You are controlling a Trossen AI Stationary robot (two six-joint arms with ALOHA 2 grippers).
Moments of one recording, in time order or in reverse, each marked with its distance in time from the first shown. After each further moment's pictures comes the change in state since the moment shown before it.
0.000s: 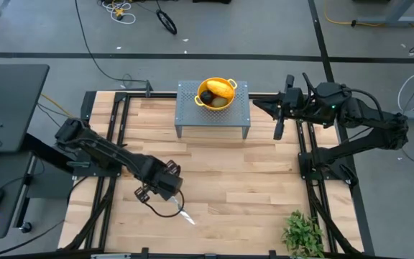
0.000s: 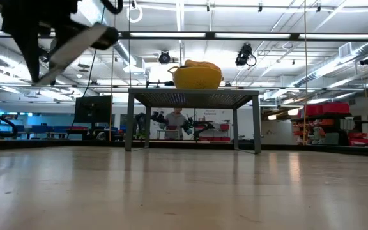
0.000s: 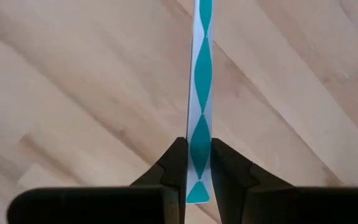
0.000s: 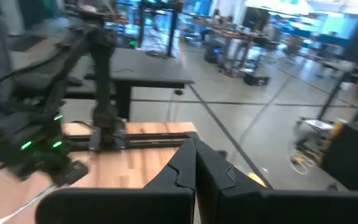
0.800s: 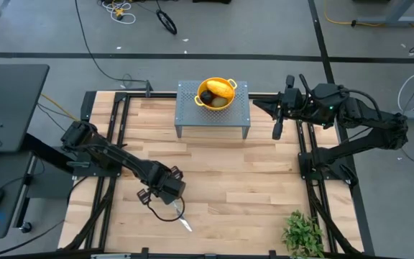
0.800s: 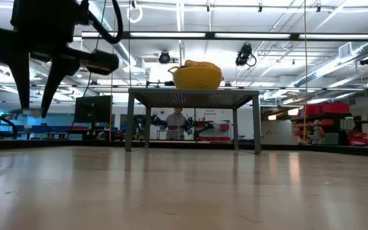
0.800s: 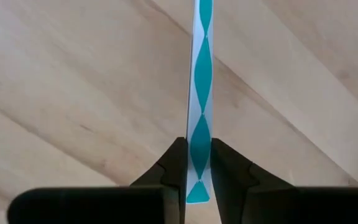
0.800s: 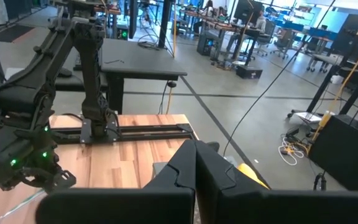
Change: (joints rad) left arm -0.005 0.083 -0.079 0.127 0.036 0.095; right arm -0.002 0.005 0.000 -0.030 0.039 0.000
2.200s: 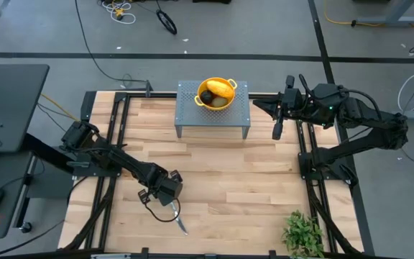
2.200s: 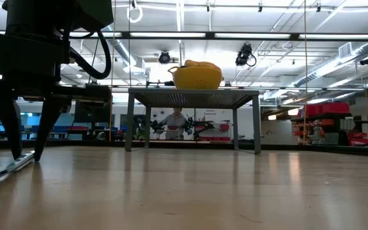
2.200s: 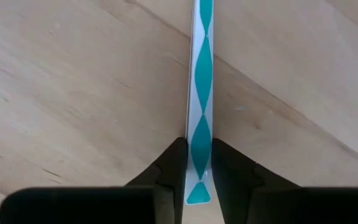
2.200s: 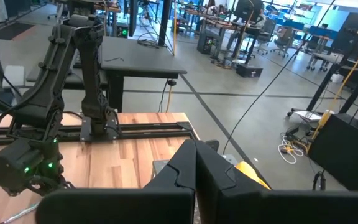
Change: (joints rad) left arm 0.000 0.008 -0.219 0.313 -0.002 0.104; right arm 0.000 0.000 0.000 -0.008 0.001 0.000
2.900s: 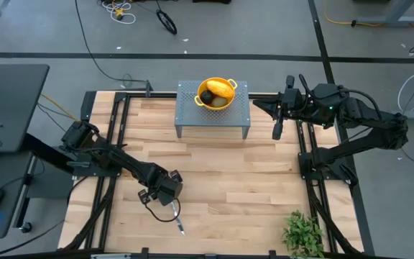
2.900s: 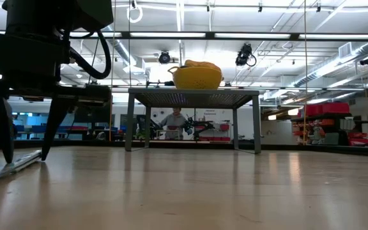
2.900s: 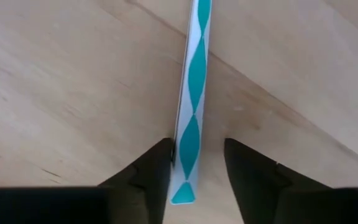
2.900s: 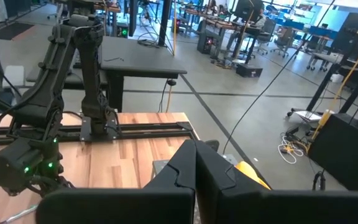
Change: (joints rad) left arm 0.000 0.000 0.000 0.000 0.002 -0.001; right arm 0.000 0.000 0.000 -0.001 0.000 0.000
